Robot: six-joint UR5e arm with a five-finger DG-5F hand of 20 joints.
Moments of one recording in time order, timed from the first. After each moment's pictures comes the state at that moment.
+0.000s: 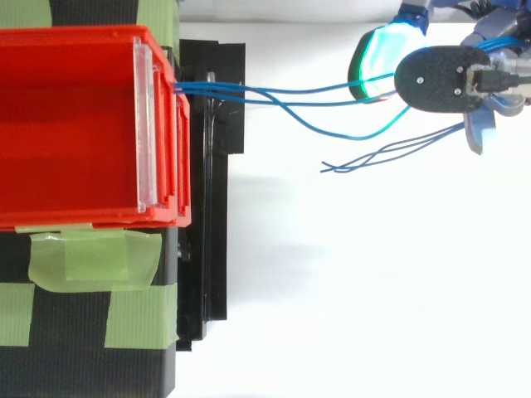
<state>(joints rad) 0.26 -1.78 -1.85 -2.65 -0.79 0.06</state>
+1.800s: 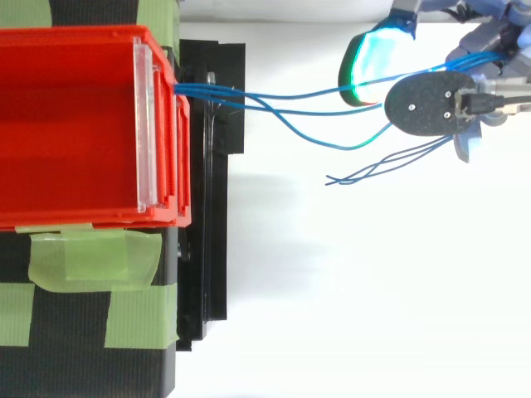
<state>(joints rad) 0.26 -1.82 -1.85 -2.65 -0.80 0.08</state>
